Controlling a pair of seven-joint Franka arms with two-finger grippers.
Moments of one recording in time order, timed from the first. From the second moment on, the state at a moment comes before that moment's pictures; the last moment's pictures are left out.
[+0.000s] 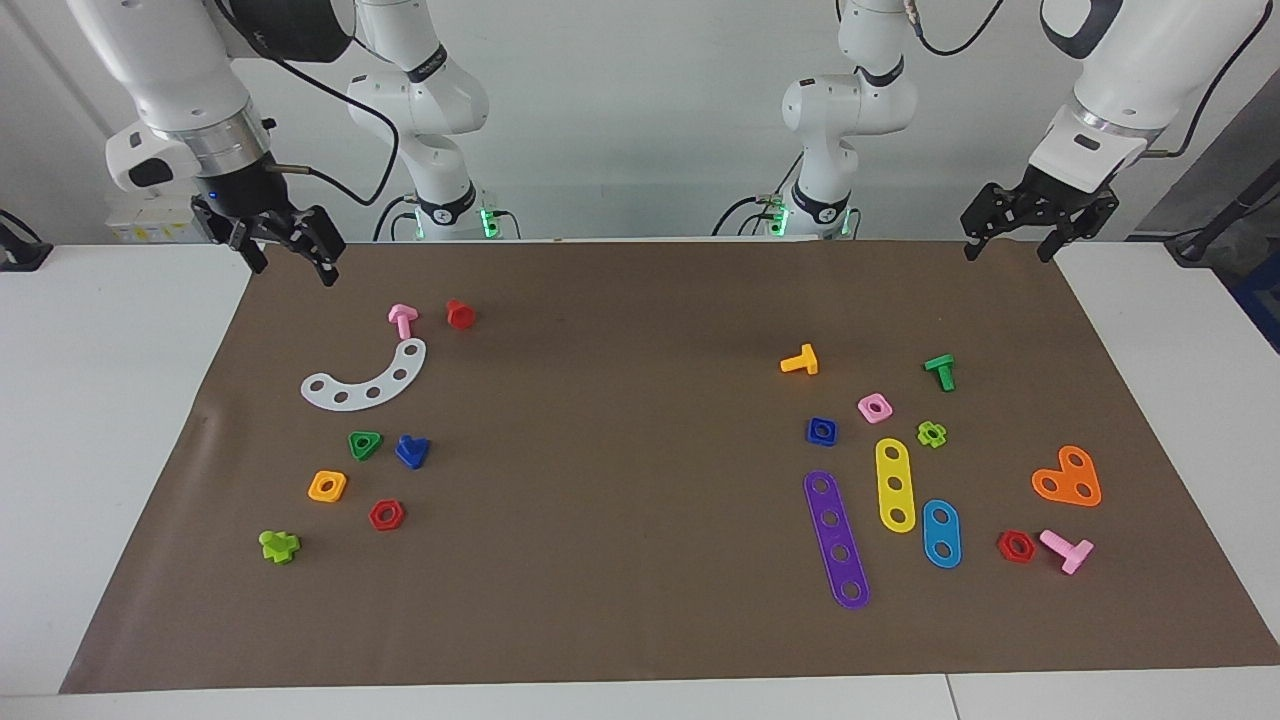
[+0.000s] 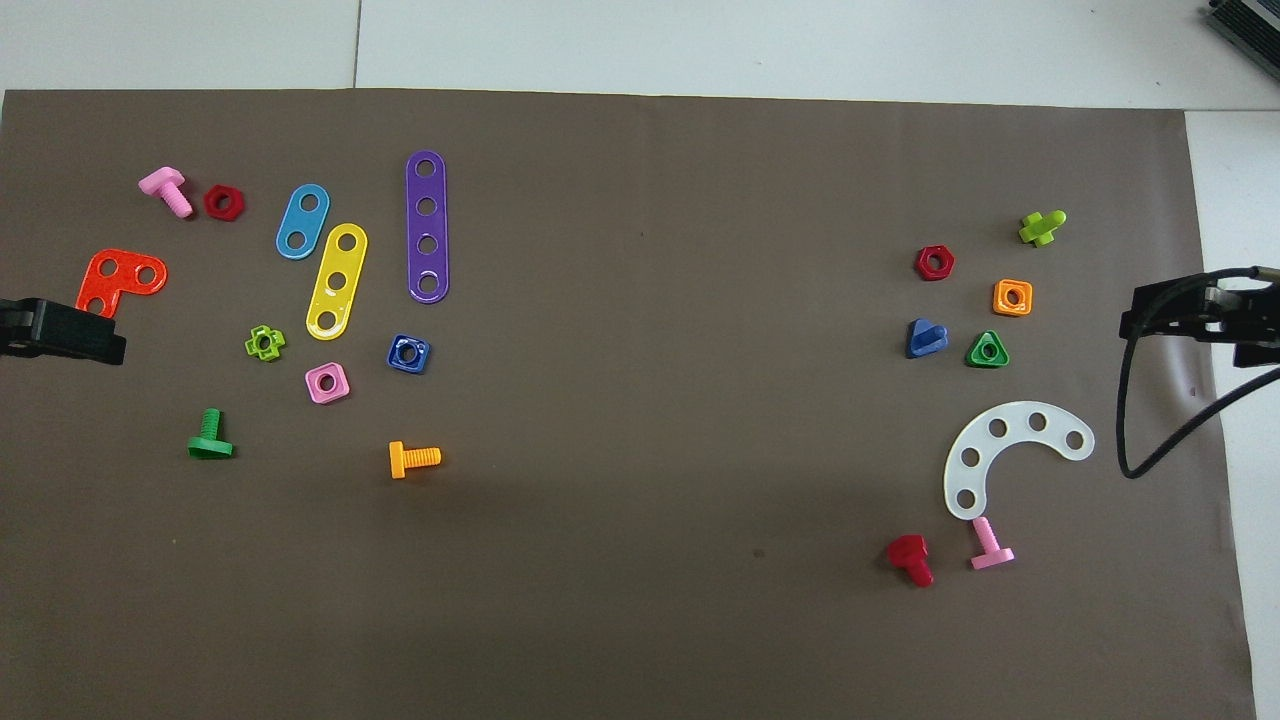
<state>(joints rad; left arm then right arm) -0.04 -0.04 0.03 -1.59 0.00 1.52 0.09 -0.02 -0.08 -0.02 -1.67 0.00 1.63 0.22</state>
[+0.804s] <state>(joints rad) -0.04 -0.04 0.03 -1.59 0.00 1.52 0.09 0.00 -0.07 -0.03 -1.68 -0.01 1.61 0.15</state>
